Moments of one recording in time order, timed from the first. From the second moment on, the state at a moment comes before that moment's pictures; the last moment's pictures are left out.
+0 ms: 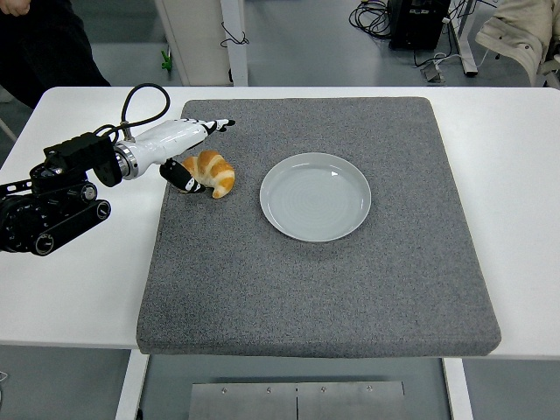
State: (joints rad) left arm -1.05 0.42 -0.12 -0.86 1.42 0.14 -0.22; right arm -0.09 0.00 -0.01 0.13 -0.11 0.02 0.41
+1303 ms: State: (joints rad) left arm -1.12 0.41 -0.10 -0.83 1.33 0.15 -0.23; right arm -0.10 0.00 -0.01 0.13 -0.11 0.02 0.41
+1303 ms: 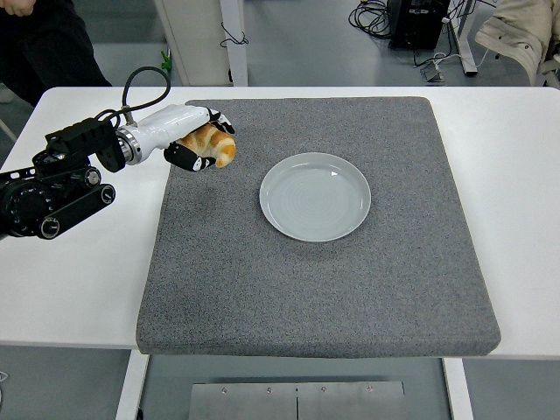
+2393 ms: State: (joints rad) left arm -1.40 0.35 -0.13 -0.77 1.26 0.05 -0.24; right arm -0.10 0.00 -0.01 0.13 -0.11 0.02 0.41
